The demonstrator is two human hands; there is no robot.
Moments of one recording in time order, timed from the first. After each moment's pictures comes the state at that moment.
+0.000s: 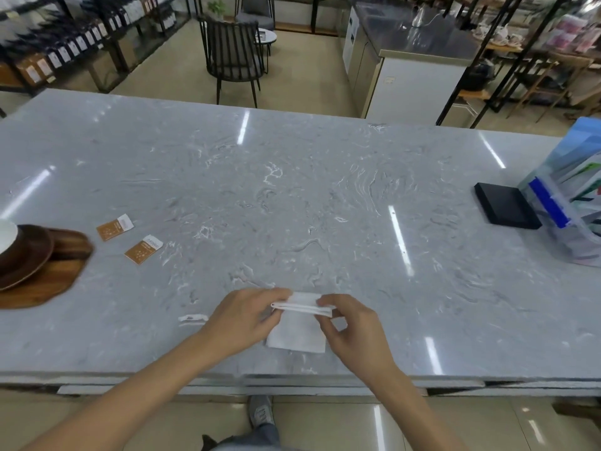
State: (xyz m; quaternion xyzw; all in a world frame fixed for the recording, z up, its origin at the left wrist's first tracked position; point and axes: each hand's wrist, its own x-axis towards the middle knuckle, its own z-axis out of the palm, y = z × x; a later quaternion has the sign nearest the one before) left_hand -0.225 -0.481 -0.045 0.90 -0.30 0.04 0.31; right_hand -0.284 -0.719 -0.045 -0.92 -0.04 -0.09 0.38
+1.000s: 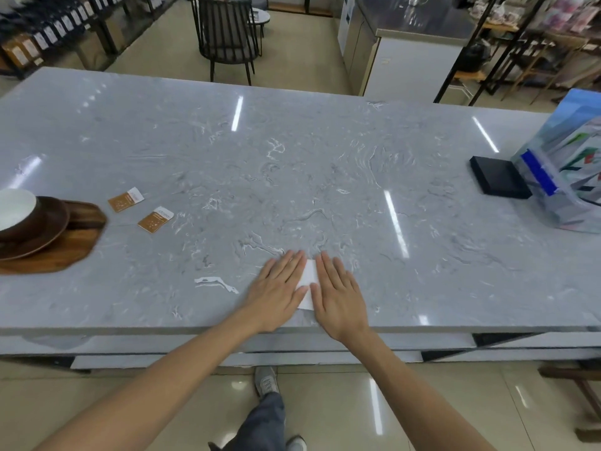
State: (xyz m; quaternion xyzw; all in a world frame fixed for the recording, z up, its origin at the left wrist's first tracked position) left_hand -0.247 -0.508 -0.109 0.95 -0.30 -0.06 0.08; right_hand -0.293 -0.688 -0.115 -0.99 -0.03 -0.03 0.16
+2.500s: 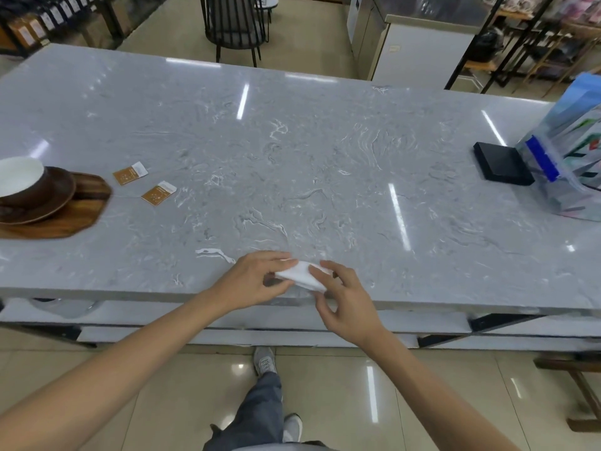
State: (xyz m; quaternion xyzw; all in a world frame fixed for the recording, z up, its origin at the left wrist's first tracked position) left_hand -0.271 -0.467 -0.088 0.88 -0.34 -0.02 0.34; right_hand -0.349 -0.709 -0.100 -0.94 -0.16 -0.11 0.28
